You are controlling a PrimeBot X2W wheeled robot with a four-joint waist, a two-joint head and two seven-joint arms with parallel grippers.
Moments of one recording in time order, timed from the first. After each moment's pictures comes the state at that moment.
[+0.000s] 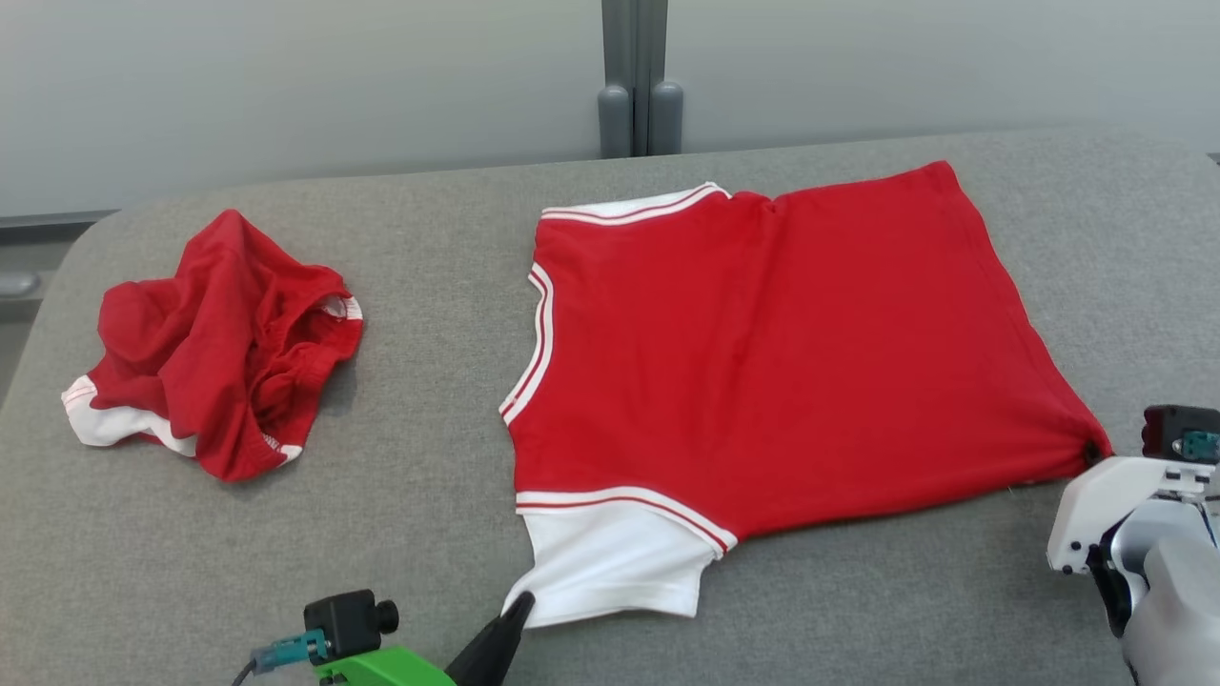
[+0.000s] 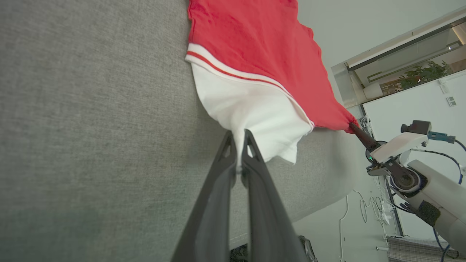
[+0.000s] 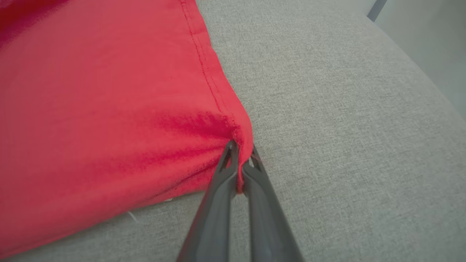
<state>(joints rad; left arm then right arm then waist) -0.04 0.27 -0.58 0.24 -1.16 -0.10 0.04 -0.56 -0.26 -0.19 1.19 0.05 0.13 -0.18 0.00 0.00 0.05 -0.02</state>
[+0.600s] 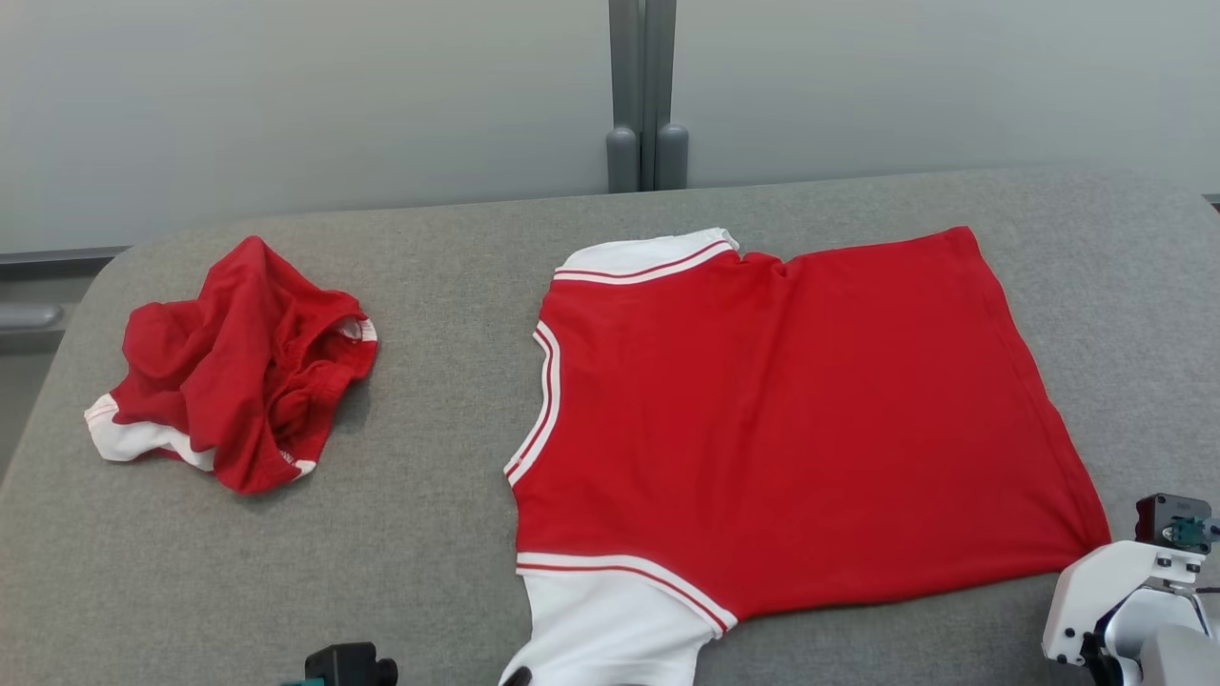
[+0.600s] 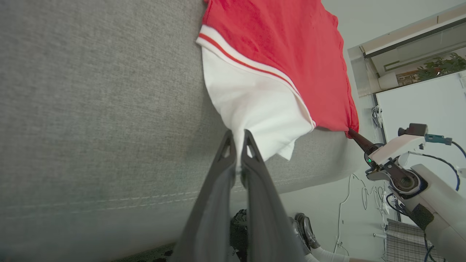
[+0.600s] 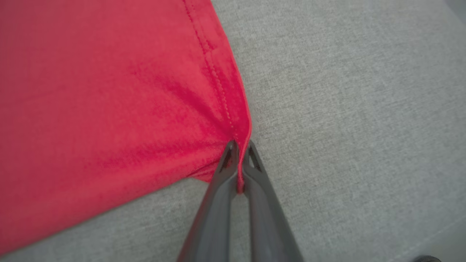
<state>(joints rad) 0.06 0.32 -0.60 0.14 -1.20 0.00 0.13 -0.34 -0.15 -0.44 0.98 -0.12 0.13 0.04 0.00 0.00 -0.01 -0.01</state>
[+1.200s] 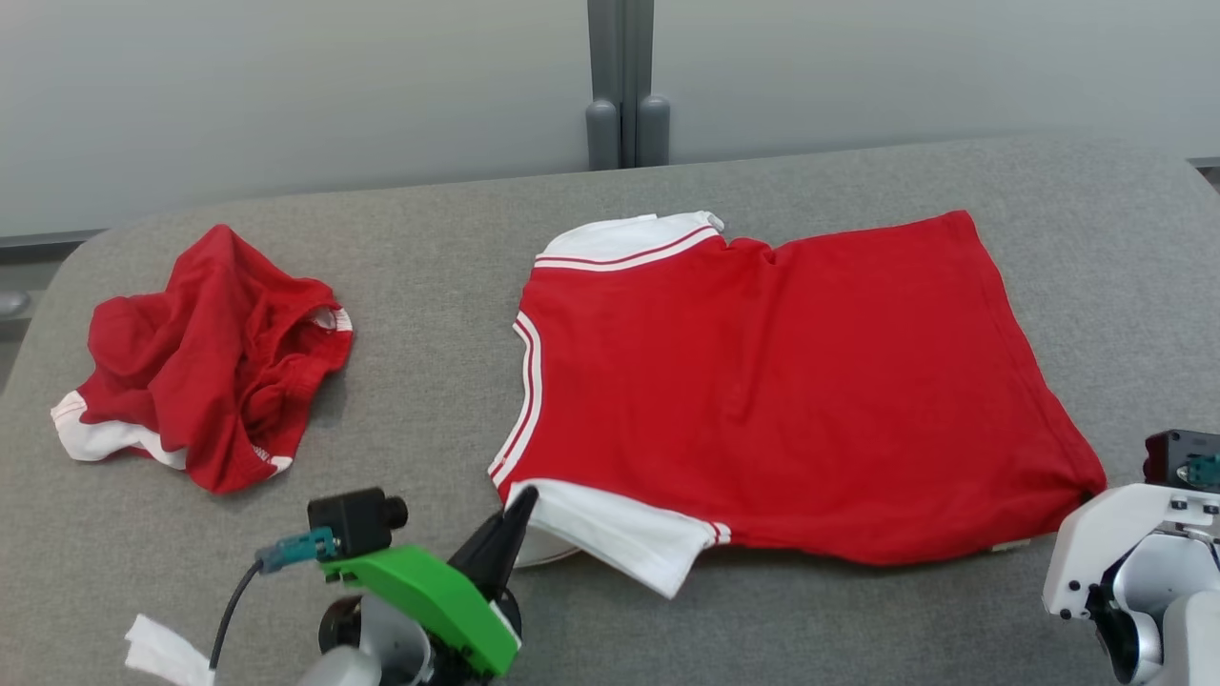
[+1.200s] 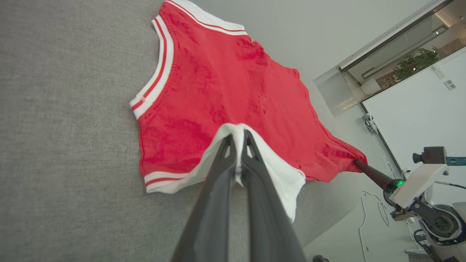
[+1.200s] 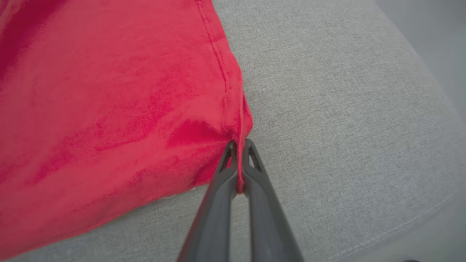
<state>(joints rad) -0.15 0.27 -0.59 0.16 -1.08 -0.01 0.06 -0.12 -0.05 -0.36 0.26 -0.04 0.13 0.44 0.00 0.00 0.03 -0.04</state>
